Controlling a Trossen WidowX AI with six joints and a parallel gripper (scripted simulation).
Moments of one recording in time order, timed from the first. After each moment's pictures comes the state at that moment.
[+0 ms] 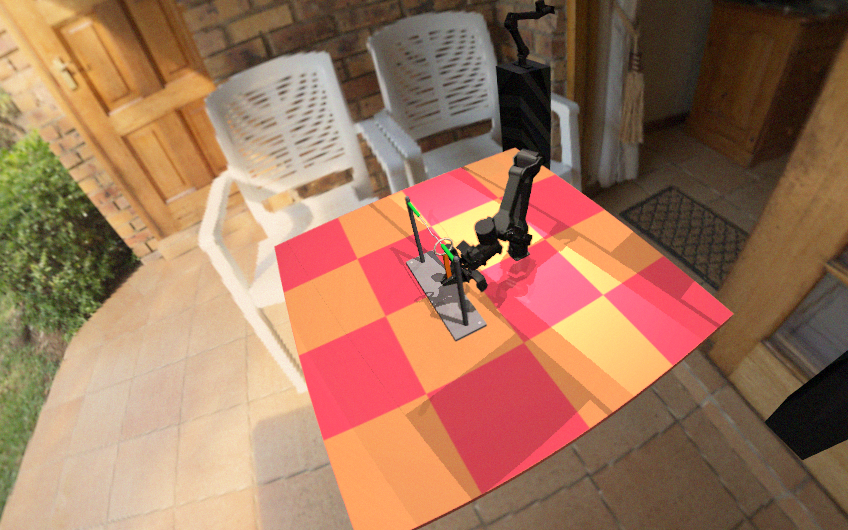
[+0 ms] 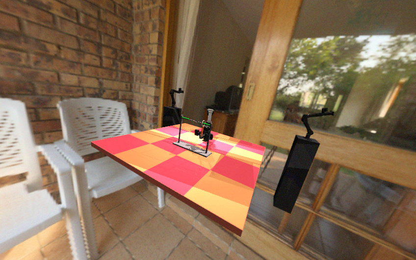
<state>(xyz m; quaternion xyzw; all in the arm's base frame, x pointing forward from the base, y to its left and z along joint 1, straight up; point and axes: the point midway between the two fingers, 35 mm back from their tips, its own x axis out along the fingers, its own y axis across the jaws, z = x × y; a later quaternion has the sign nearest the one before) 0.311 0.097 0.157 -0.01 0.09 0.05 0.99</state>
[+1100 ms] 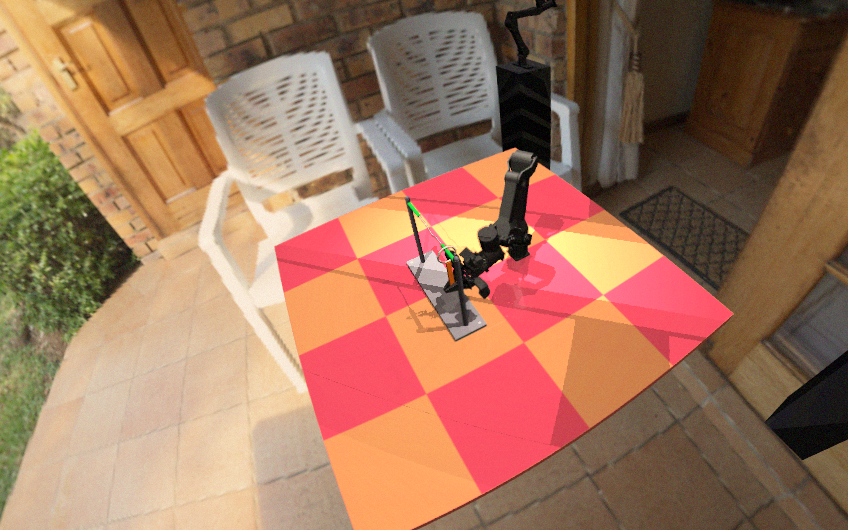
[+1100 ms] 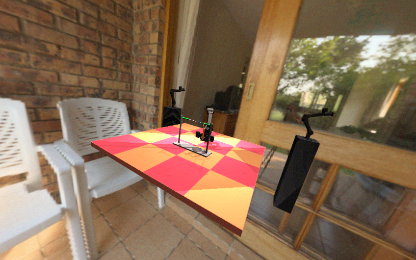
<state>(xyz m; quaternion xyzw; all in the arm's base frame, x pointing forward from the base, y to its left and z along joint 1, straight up) 0.311 0.111 0.140 -0.01 0.09 0.06 0.99</state>
